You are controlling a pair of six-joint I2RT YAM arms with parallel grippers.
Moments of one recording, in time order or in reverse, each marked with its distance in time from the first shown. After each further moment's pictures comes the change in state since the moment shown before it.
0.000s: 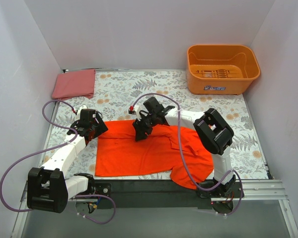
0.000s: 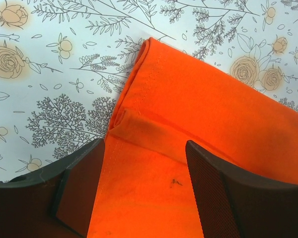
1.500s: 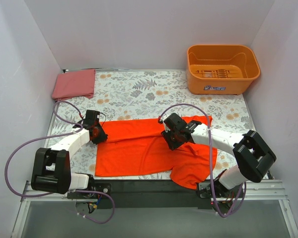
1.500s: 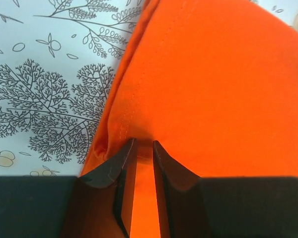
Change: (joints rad) left arm 0.000 0.185 0.002 -0.033 0.114 -0.015; right arm 0.025 -0.533 -0.484 -0.260 0.671 0.270
